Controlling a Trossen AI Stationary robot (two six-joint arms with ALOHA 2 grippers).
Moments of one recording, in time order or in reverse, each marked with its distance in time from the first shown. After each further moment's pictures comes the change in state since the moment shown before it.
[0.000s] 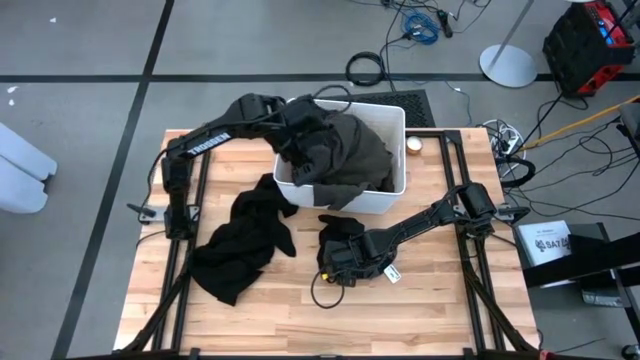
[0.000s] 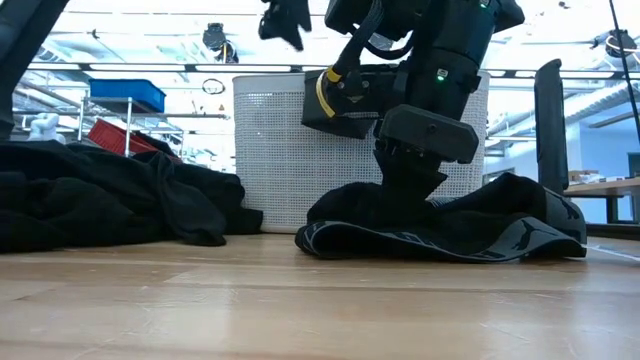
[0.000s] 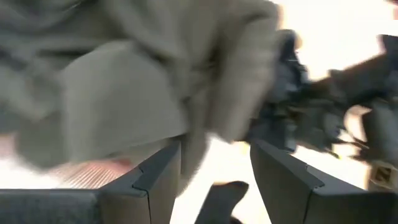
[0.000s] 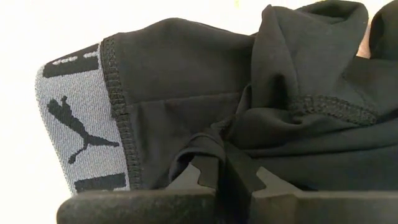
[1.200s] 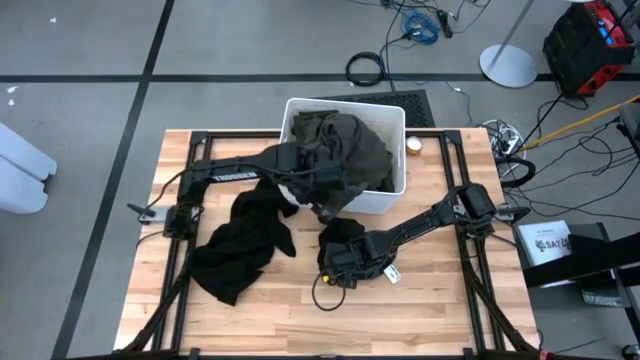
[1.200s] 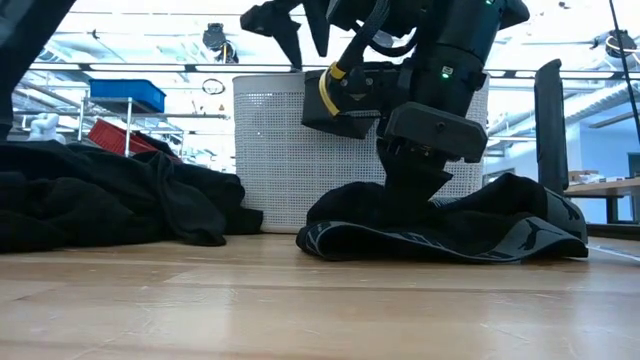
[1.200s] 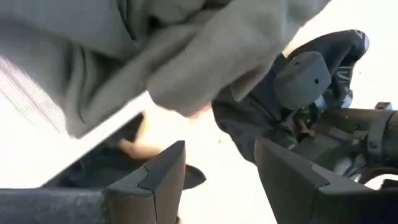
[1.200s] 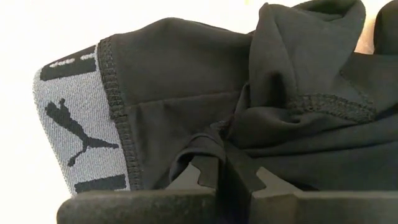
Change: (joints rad) left arm -0.263 0.138 -0.002 -0.059 -0.258 -0.731; right arm 0.011 0.000 0.000 -0.003 0.000 0.000
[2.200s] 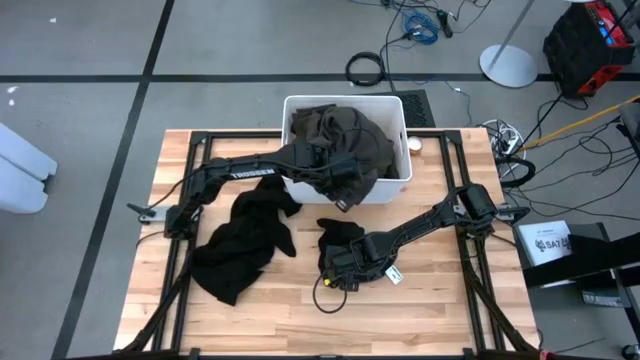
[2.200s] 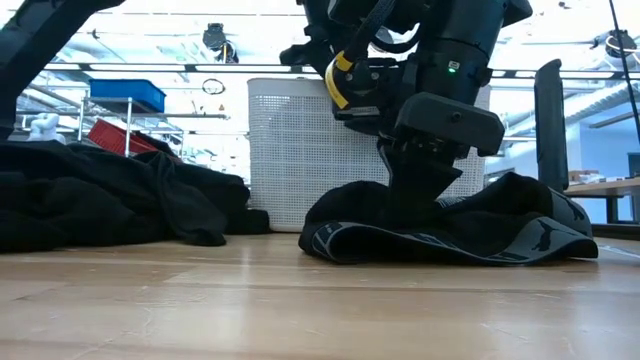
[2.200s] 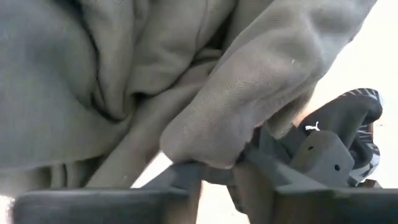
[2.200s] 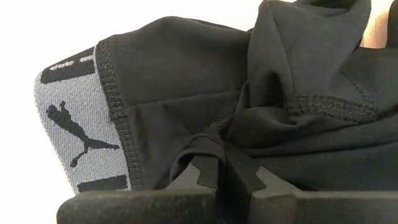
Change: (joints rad) left arm 0.074 0.094 -0.003 0.215 -0.114 0.188; right arm 0.011 -0.001 0.002 -0.005 -0.047 -0.019
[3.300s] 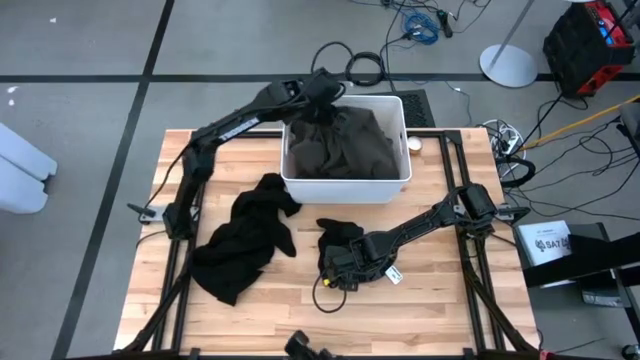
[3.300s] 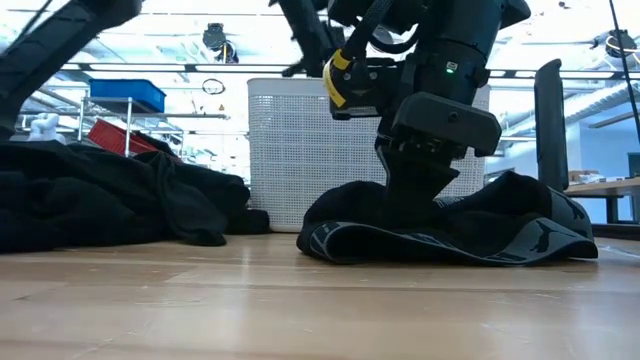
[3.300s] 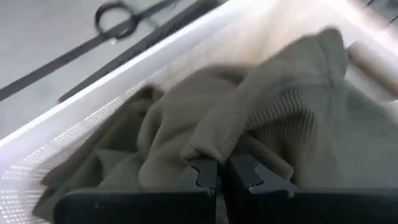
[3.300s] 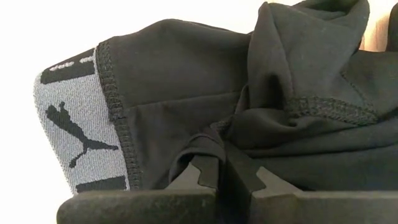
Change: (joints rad) left arm 0.361 -0.021 0.074 0.261 -0.017 0.288; right arm -0.009 0.000 -0.002 0.015 0.001 -0.013
